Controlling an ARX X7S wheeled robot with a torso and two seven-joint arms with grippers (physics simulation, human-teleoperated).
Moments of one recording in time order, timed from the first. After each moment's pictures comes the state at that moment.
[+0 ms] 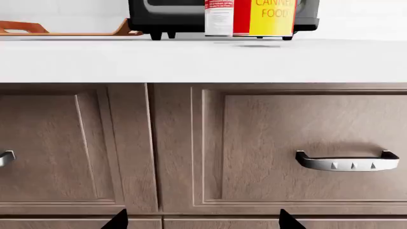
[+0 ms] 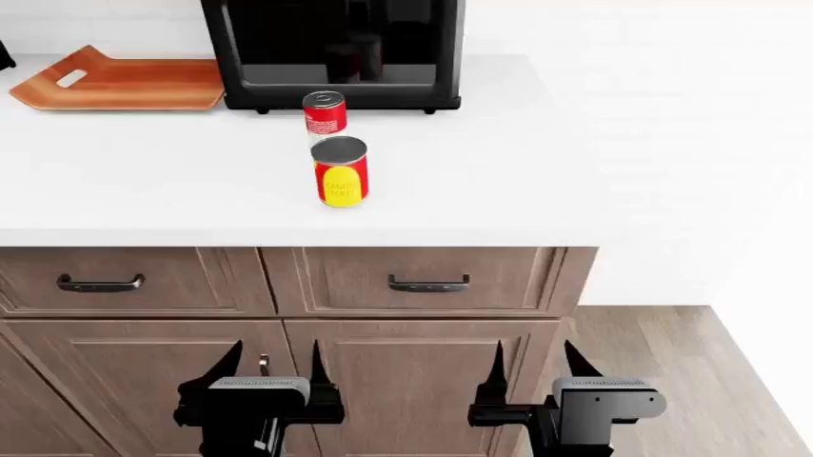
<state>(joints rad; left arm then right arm) 0.00 0.00 0.00 0.00 0.00 0.00 0.00 0.00 0.00 0.00 0.00 0.00 0.00 0.00</state>
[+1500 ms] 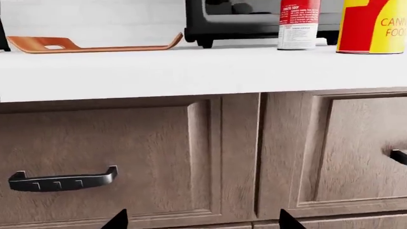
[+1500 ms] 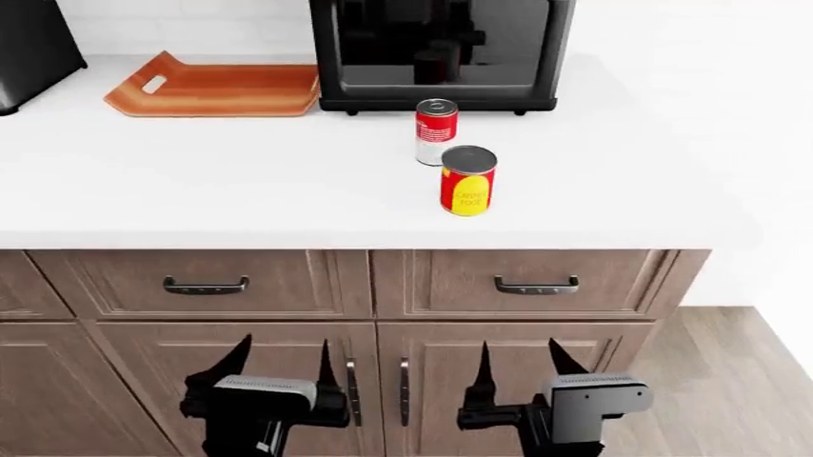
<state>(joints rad) -0.01 -0.13 0.15 0.02 -0.10 0.01 -0.08 0.01 0.11 -0.15 0.00 0.13 0.00 0.08</state>
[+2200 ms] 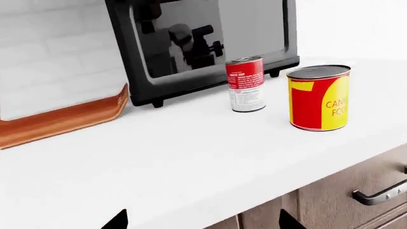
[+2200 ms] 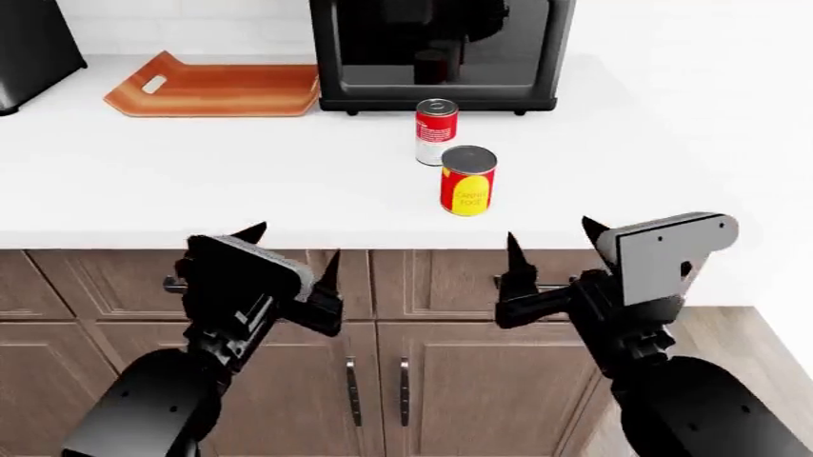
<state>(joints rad) -0.41 -0.33 0.19 0.29 -0.25 -0.58 0.13 0.39 0.35 -0.06 -0.56 0.41 0.87 0.05</state>
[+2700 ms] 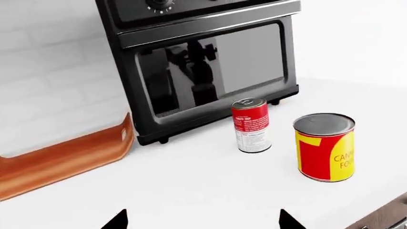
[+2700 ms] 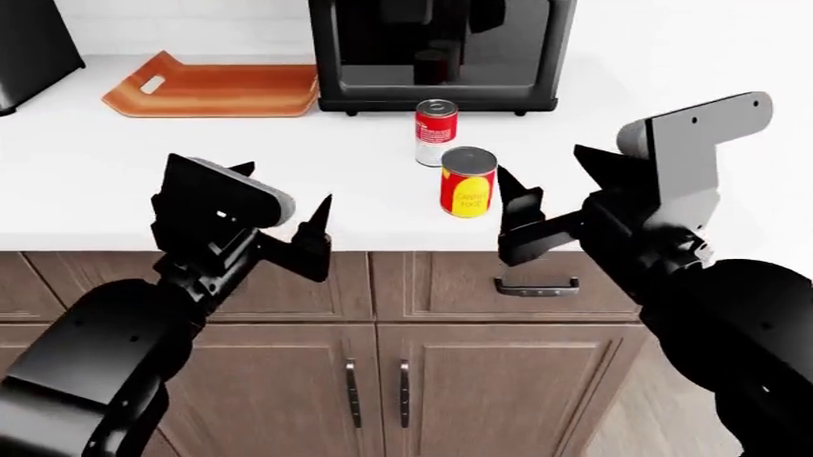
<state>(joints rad) -0.63 -0.38 0.16 0.37 -0.34 -0.84 0.16 0.79 0.34 0.06 -0.61 0.67 1.35 0.03</state>
